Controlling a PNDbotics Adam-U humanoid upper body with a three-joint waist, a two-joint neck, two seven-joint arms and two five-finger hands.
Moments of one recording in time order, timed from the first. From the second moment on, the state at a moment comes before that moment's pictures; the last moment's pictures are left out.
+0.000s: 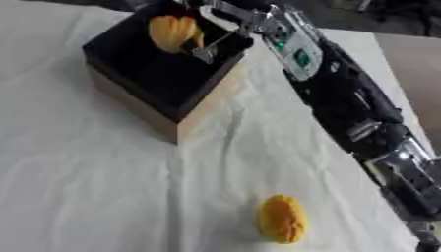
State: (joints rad) left arm -0.48 0.40 0.23 -1.98 -0.12 -0.35 0.32; right arm -1.07 -0.67 0.28 -1.17 0.41 -0.54 0.31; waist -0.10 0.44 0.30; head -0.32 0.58
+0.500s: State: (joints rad) left arm -0.49 0.39 0.23 -1.98 -0.12 -0.34 0.32; right arm -1.08 -0.65 0.27 -1.15 0.61 -0.49 0.30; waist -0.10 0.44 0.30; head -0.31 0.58
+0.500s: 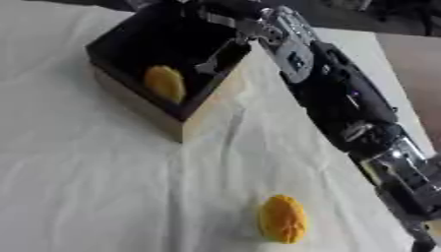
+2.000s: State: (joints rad) left arm -0.44 0.40 0.25 -1.98 -0.14 -0.33 0.35; right arm -0.34 -1.07 0.05 -1.98 0.29 -0.64 0.06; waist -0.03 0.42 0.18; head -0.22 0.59
